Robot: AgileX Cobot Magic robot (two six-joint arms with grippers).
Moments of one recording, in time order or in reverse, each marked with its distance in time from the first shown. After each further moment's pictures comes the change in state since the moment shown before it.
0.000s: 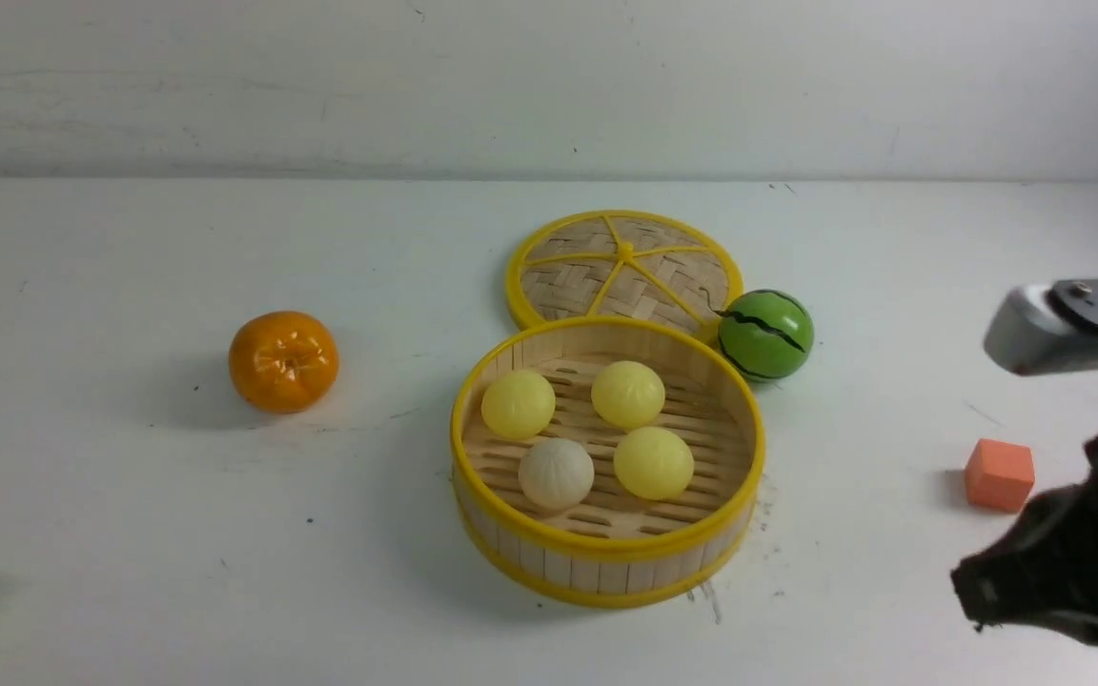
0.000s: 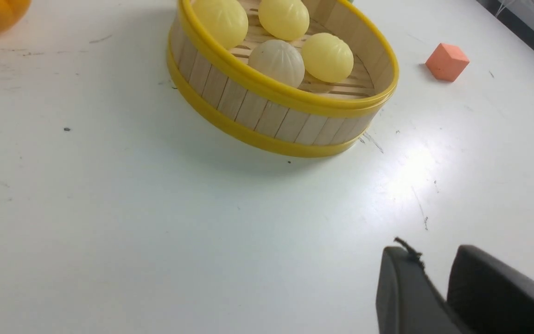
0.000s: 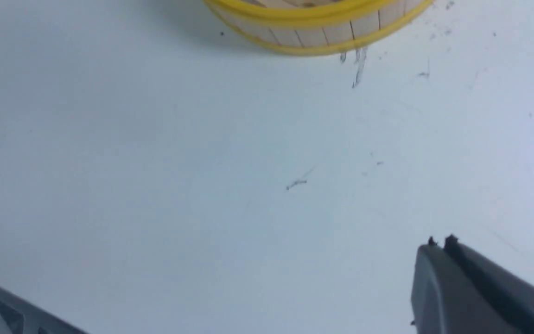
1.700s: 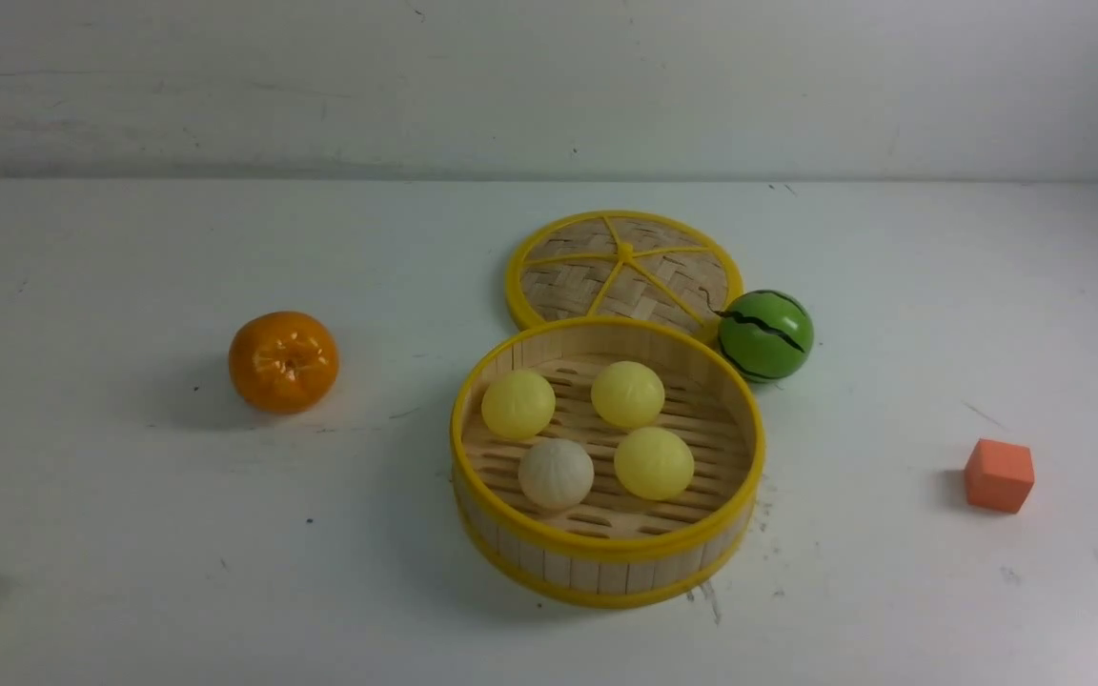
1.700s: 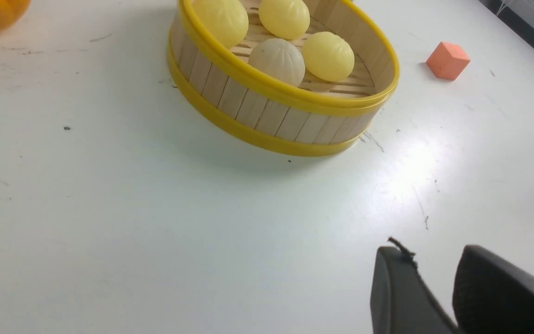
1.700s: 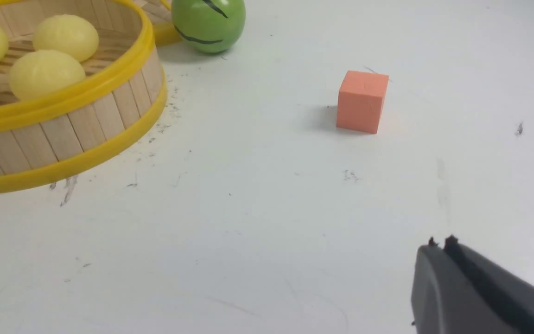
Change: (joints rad) right arm -0.349 -1.011 0.898 -0.253 -0.589 -0.001; left arm 0.000 0.003 0.001 0.000 -0.001 0.000
